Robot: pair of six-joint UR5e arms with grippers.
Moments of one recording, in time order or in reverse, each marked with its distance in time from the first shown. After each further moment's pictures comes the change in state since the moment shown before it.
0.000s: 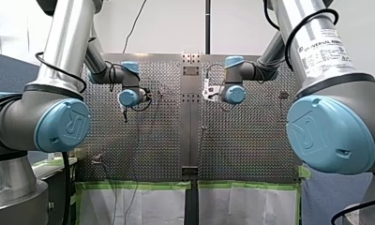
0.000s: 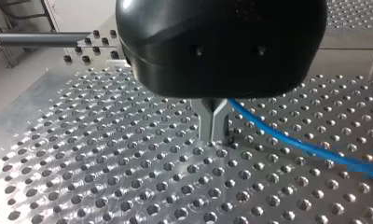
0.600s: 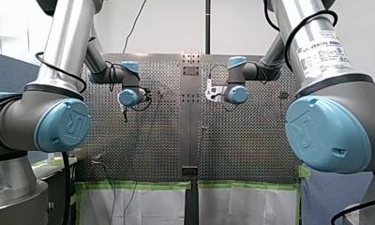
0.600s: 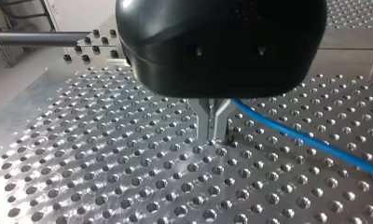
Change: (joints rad) left arm 0.001 0.000 0.003 -0.006 -0.004 -0.001; right arm -0.023 0.005 -0.006 0.008 -0.022 0.000
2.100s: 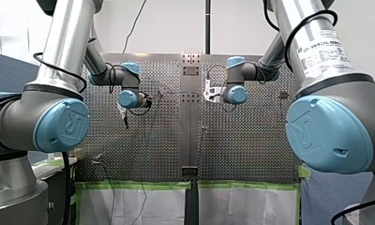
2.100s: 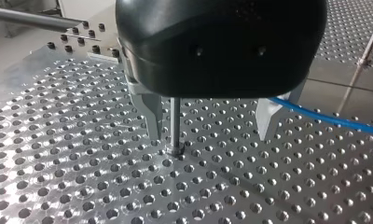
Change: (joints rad) left arm -0.010 0.002 -0.032 -0.084 0.013 -0.110; right arm 0.010 0.002 0.000 0.019 -0.017 -0.001
